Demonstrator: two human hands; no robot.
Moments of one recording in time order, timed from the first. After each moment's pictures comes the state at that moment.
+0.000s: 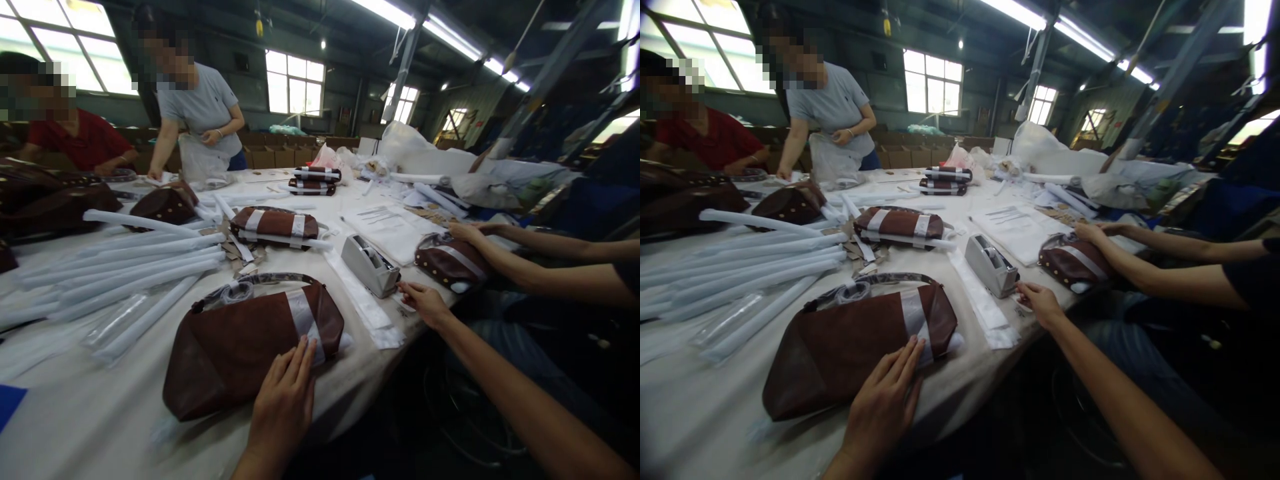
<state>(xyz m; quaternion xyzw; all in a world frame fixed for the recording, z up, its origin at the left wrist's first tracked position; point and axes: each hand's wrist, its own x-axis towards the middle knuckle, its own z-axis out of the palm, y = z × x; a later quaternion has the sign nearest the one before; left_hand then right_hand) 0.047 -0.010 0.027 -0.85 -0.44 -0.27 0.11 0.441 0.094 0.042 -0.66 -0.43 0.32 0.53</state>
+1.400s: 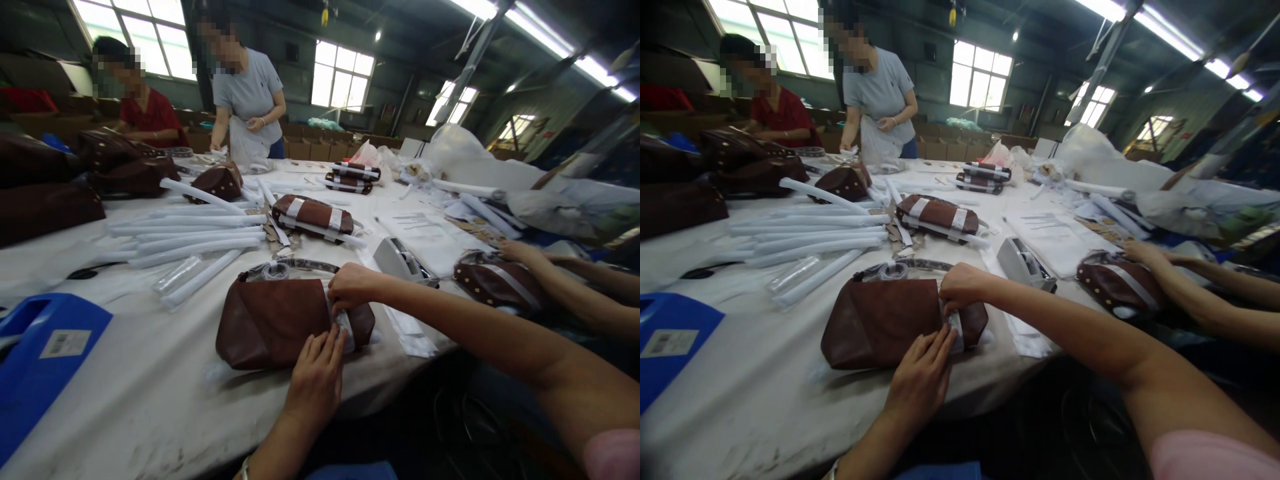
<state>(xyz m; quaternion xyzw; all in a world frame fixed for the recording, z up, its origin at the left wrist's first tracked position) 0.050 -0.016 0.018 -0.83 -0.49 -0.27 0.04 0.191 0.162 0.139 -0.19 -0.97 -0.07 -0.14</state>
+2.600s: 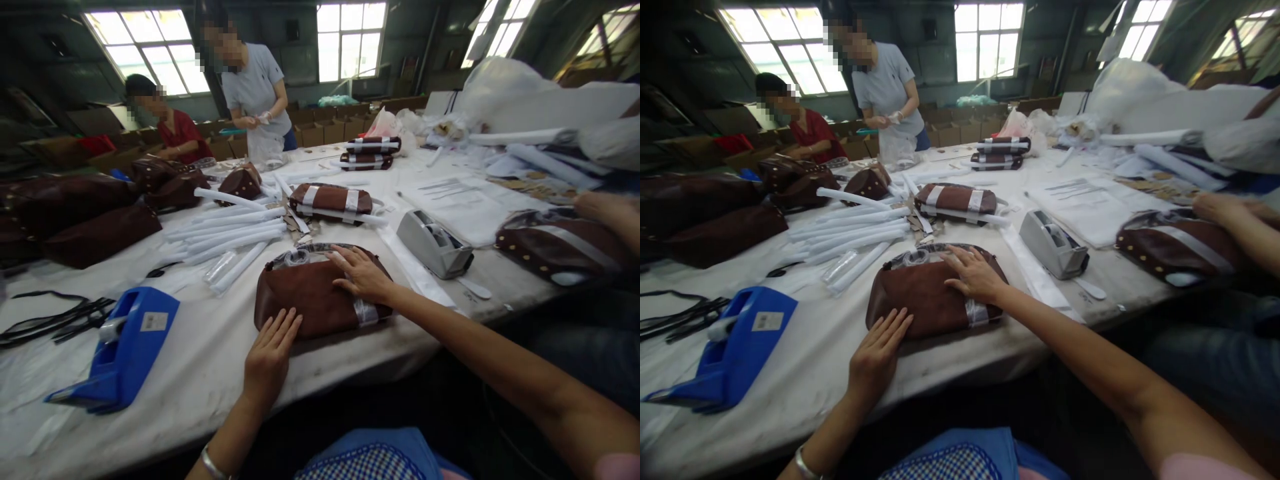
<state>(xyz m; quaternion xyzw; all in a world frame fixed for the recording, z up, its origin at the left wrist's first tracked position) -0.088 -0.035 0.023 -0.82 -0.49 -0.23 0.19 0.188 0.119 0.079 -0.35 -0.90 0.07 0.24</state>
